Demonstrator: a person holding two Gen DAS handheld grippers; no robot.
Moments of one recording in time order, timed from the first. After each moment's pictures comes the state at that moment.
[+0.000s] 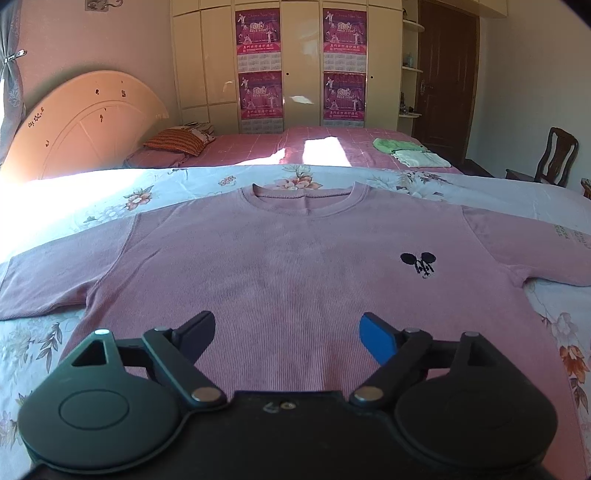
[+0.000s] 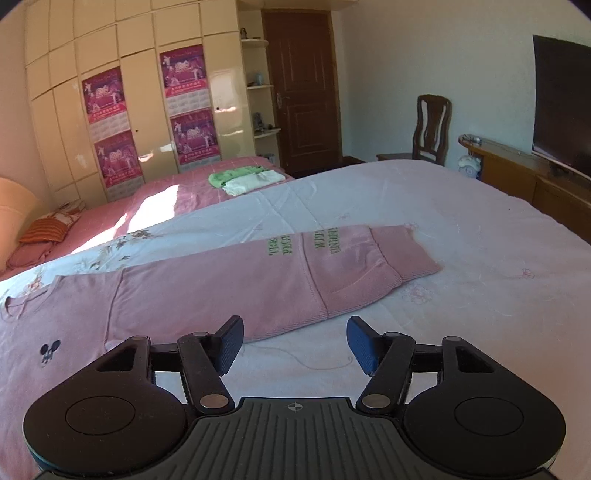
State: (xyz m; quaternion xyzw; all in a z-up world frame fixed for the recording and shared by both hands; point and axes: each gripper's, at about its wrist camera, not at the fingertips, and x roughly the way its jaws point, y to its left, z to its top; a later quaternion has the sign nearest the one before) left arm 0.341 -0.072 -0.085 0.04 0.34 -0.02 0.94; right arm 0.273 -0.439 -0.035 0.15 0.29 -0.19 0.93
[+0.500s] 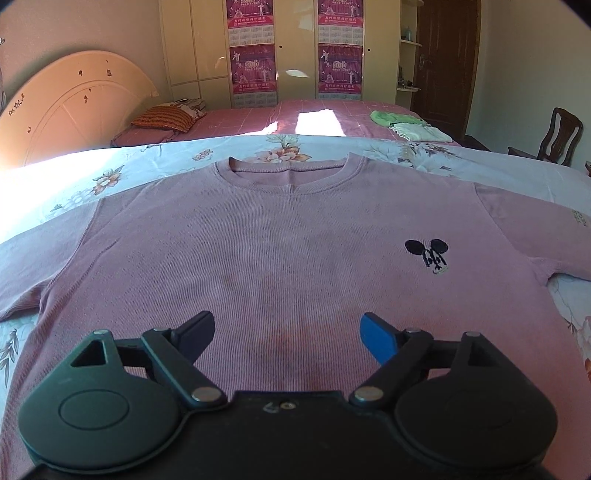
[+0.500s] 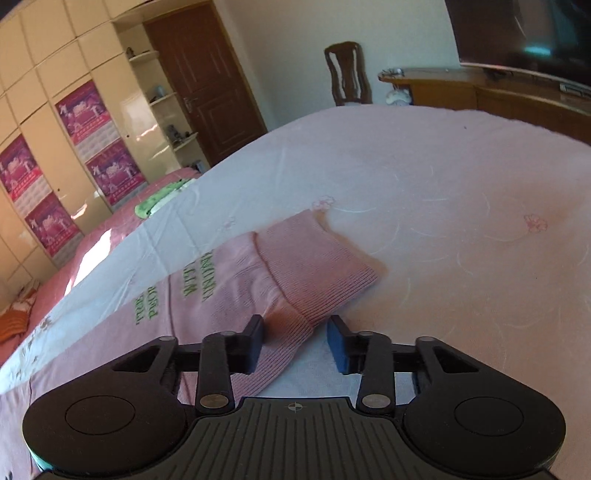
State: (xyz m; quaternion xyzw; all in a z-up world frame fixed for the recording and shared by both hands) left arm 0.391 -0.089 -0.113 0.04 0.38 -0.02 0.92; right arm 0.304 -0.570 -0.083 0.32 0.27 -0.27 0.87
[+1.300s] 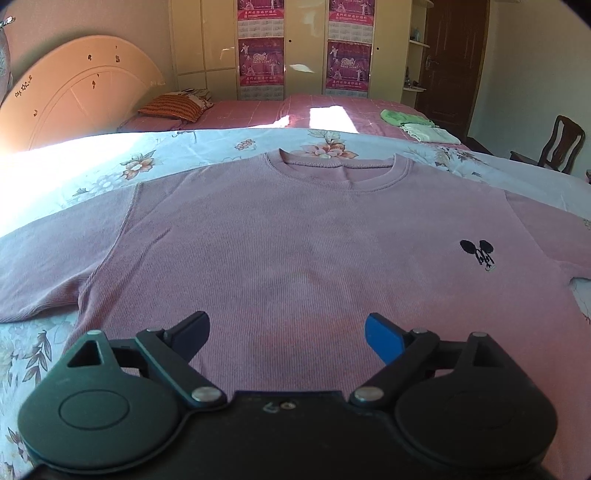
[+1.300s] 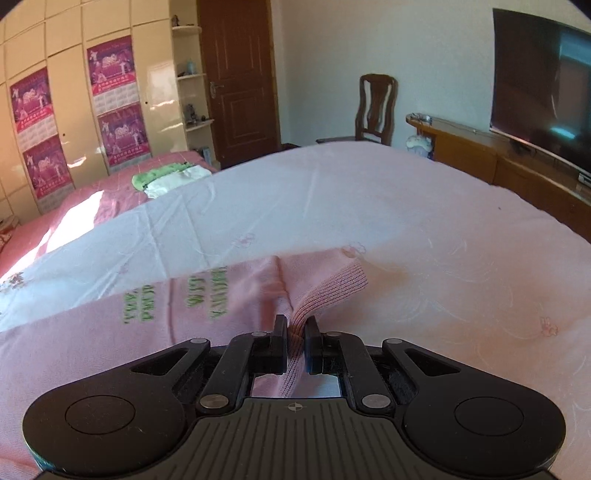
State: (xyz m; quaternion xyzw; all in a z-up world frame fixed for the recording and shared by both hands) left arm 0.395 -0.010 -0.109 0.02 0.39 -0.03 0.92; right arm 0.310 -0.520 -0.028 0.13 0.29 -0.27 0.91
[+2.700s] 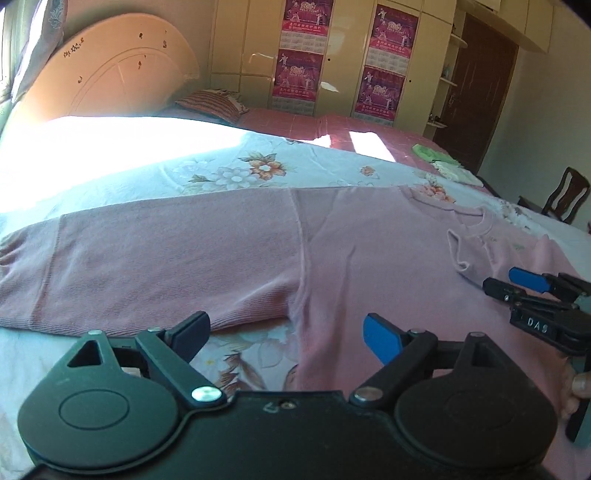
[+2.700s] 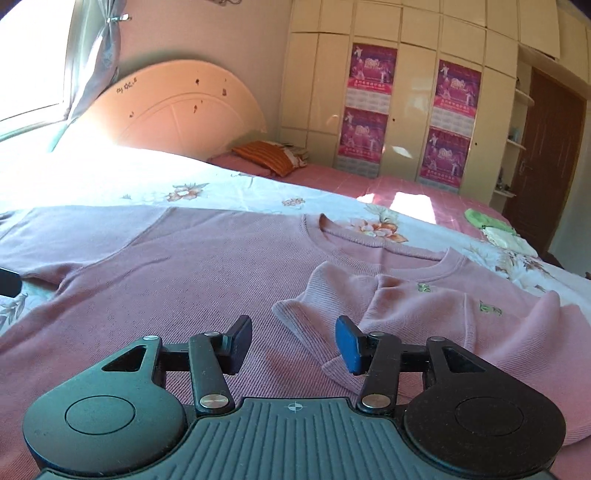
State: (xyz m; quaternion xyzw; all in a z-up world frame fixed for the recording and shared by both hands) left arm 0.398 0.179 -0.095 -0.07 0.37 -0.05 0.93; right arm 0.397 -0.031 -0.089 -0.06 0.27 0.12 0.95
